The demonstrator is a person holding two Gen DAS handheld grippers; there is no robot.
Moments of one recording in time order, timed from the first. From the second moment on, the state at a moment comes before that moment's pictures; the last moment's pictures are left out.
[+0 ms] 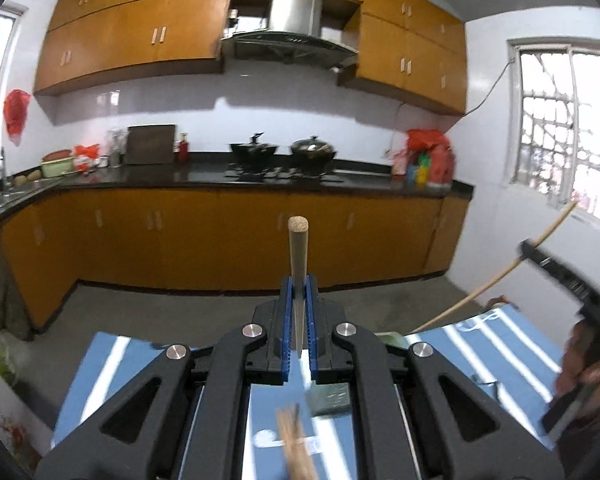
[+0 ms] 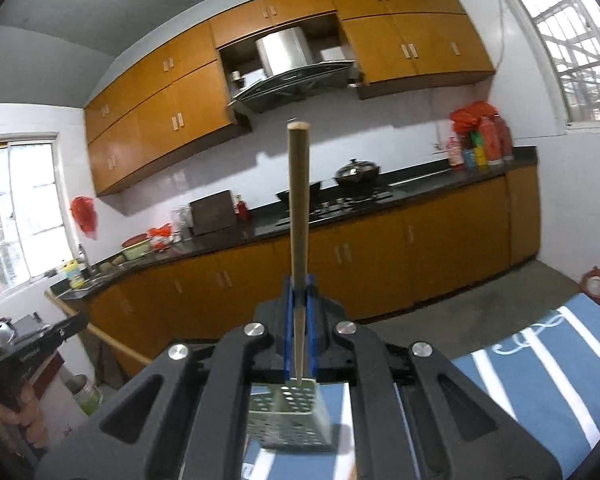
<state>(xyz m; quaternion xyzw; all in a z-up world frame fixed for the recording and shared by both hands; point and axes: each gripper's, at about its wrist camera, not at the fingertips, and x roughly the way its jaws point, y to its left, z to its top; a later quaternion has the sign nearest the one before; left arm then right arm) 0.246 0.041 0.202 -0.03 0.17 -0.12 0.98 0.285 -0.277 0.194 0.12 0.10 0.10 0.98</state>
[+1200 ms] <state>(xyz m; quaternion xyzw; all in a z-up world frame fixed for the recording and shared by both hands) 0.262 0.041 0.142 -0.08 0.23 -0.12 0.96 0.268 -0.274 0.137 0.13 0.16 0.07 0.98</state>
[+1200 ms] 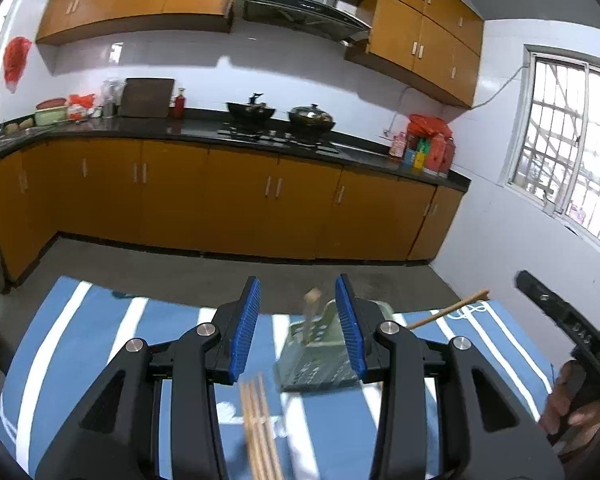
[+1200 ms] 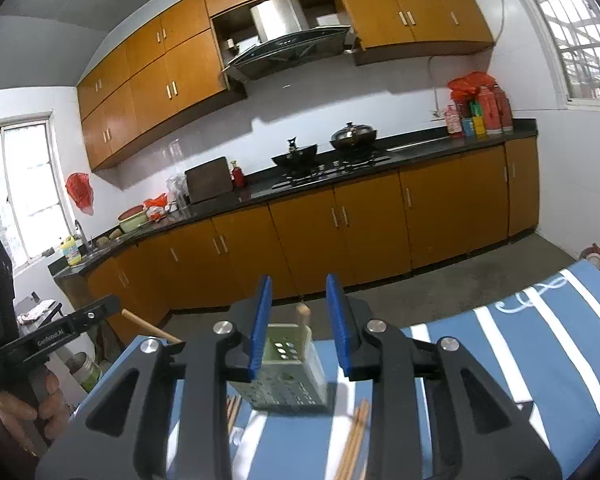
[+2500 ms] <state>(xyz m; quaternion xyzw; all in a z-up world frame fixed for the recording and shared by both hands) 0.202 0.031 -0.059 -0.03 0.44 -0.10 0.89 0.260 -0.269 -0.077 0.08 0.43 -0.03 0.90</state>
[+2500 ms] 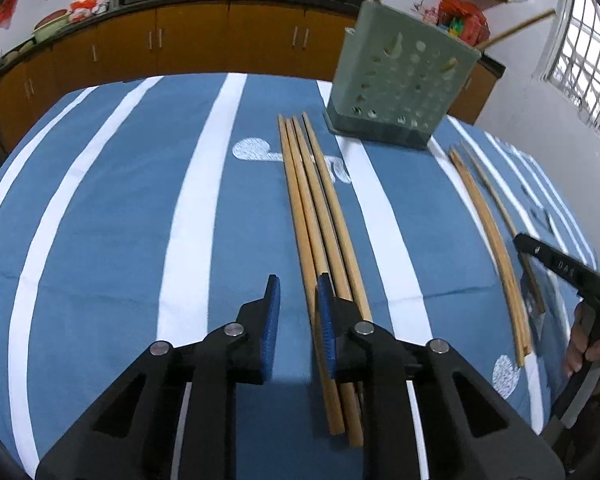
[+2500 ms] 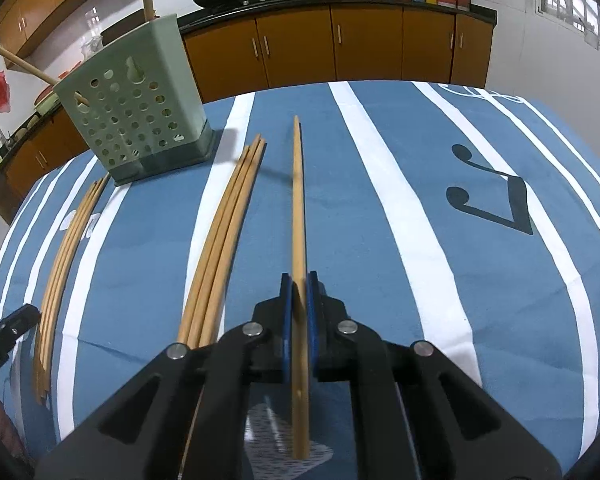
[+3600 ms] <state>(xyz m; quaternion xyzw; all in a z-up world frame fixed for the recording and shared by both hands) 0.231 0.071 -0.061 -0.06 0.43 -0.03 0.90 0.267 -0.269 -0.077 0.07 0.42 -0.02 0.90</state>
